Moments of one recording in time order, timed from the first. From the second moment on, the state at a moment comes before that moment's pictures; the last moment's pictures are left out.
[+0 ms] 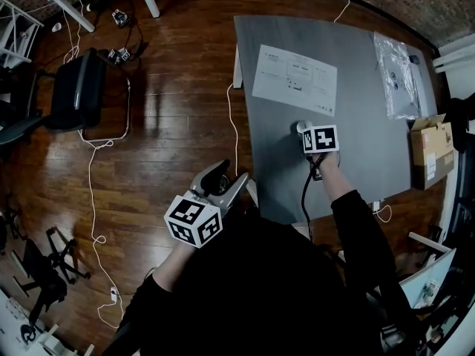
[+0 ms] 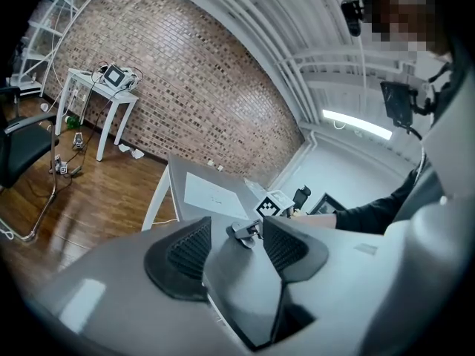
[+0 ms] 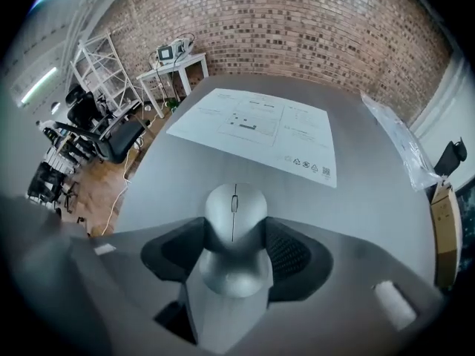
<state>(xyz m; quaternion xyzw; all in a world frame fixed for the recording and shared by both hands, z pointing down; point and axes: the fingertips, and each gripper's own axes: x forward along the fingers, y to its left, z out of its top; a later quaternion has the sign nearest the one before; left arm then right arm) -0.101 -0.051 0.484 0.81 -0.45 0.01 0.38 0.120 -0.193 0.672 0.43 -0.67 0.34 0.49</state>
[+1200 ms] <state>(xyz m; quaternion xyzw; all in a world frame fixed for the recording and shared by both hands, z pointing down) -0.041 -0.055 0.445 0.86 -0.40 0.04 0.32 0.121 -0.093 0.327 0.35 -0.86 0.33 -0.14</state>
